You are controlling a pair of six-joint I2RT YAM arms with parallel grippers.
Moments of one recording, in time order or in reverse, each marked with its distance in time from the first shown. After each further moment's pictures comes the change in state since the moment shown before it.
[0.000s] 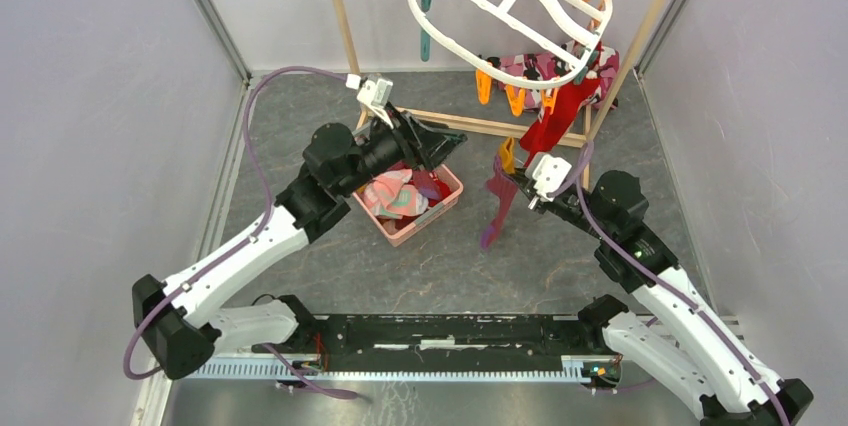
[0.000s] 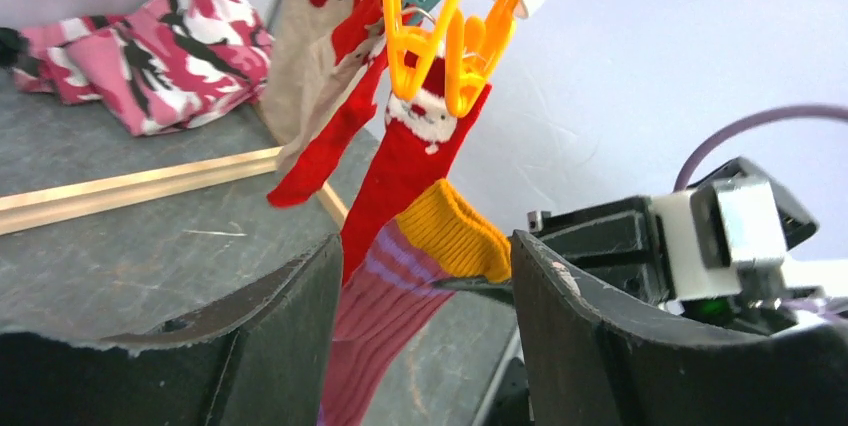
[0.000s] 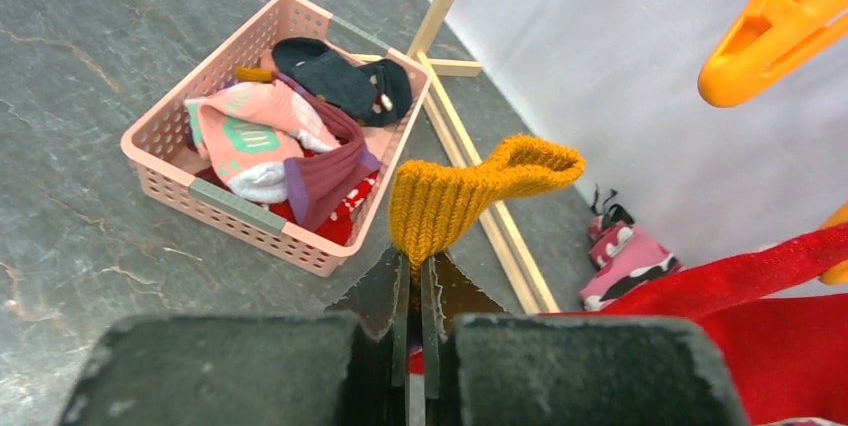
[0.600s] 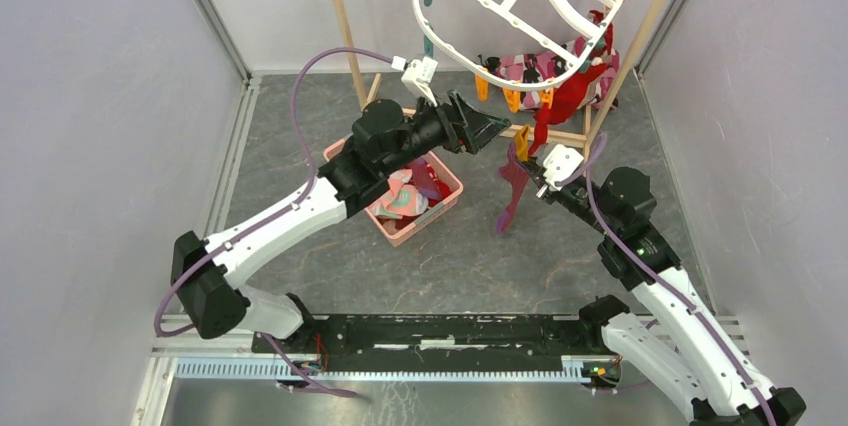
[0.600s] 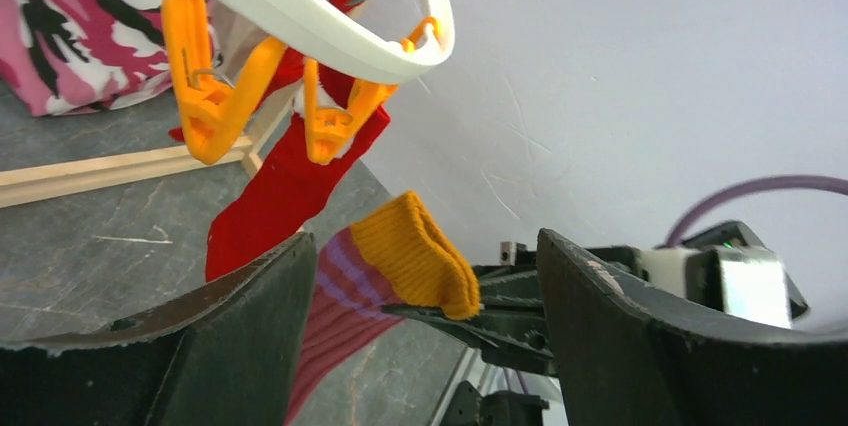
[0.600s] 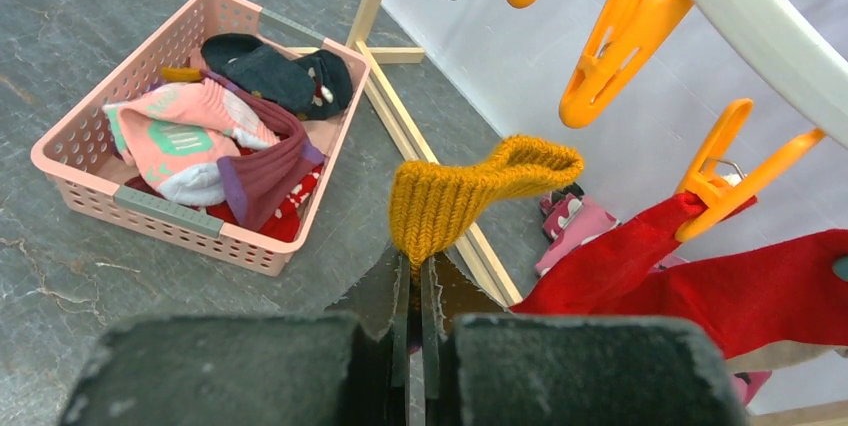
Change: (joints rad) left arm -0.050 0.257 0.234 -0.001 -0.019 -0.153; right arm -0.092 -0.007 -0.002 0.035 0.026 -0.019
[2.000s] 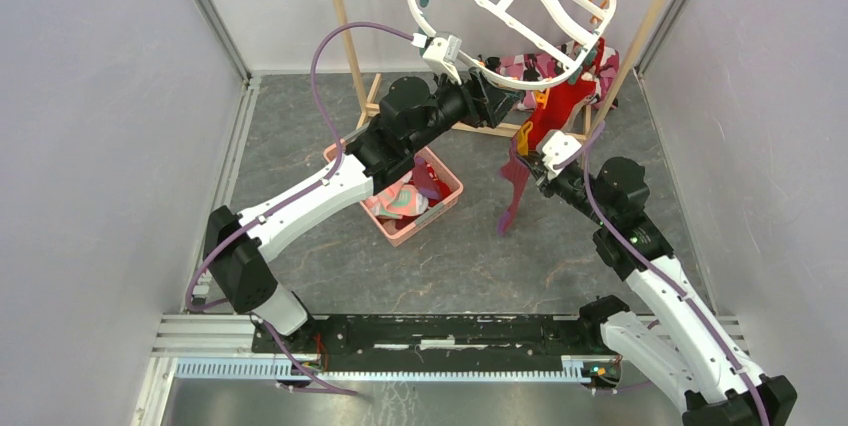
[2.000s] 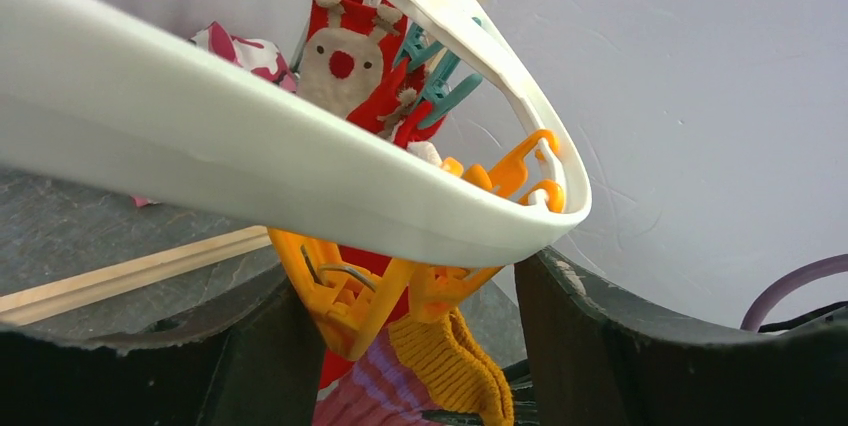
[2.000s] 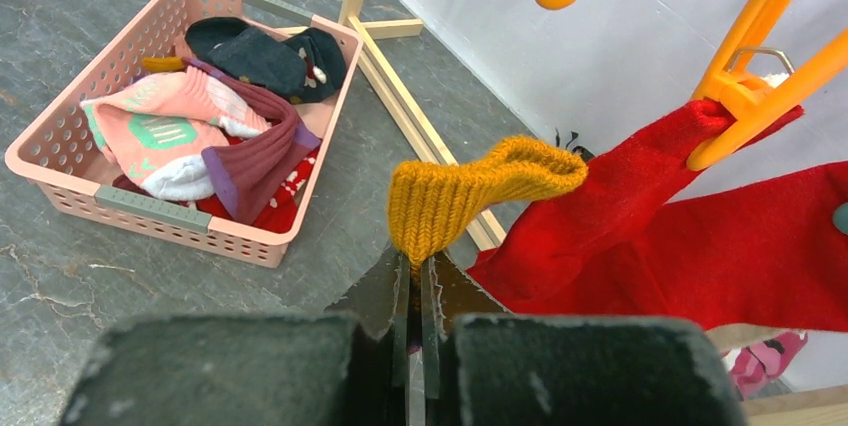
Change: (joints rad) left arm -0.003 0.207 0.208 0.007 -0.113 0.166; right arm -0.061 0.069 -0.003 0.032 -0.021 0.056
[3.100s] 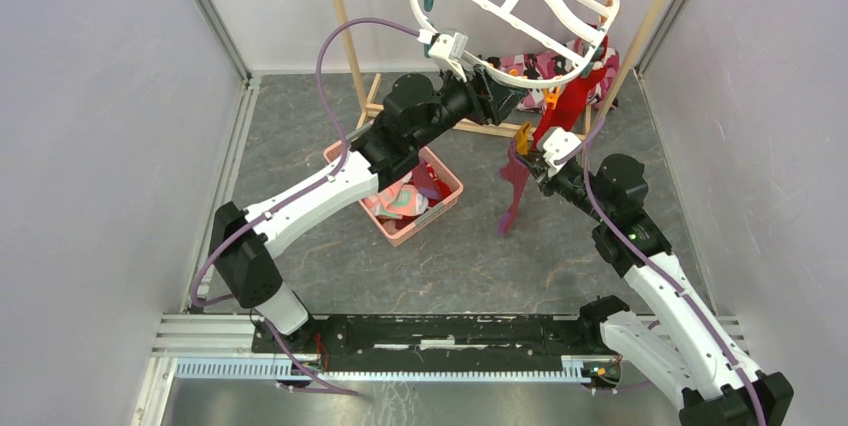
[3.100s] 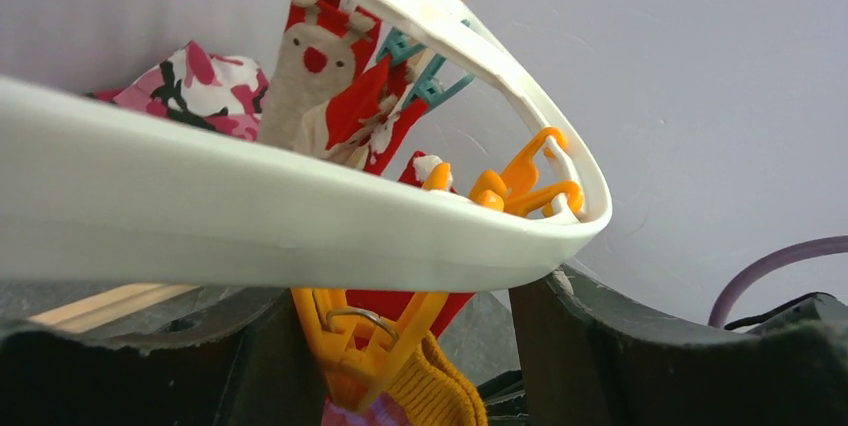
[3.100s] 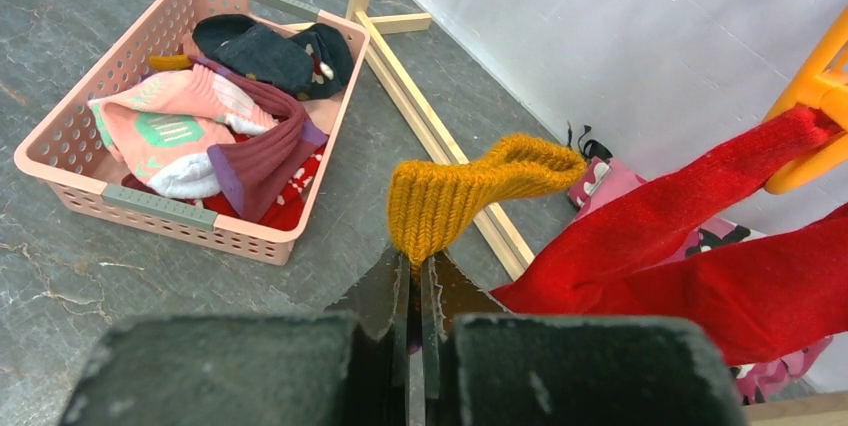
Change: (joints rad) left arm 0.000 0.033 0.034 0.023 0.029 0.015; right arm -0.026 0.023 0.000 0.006 -0.035 0.021
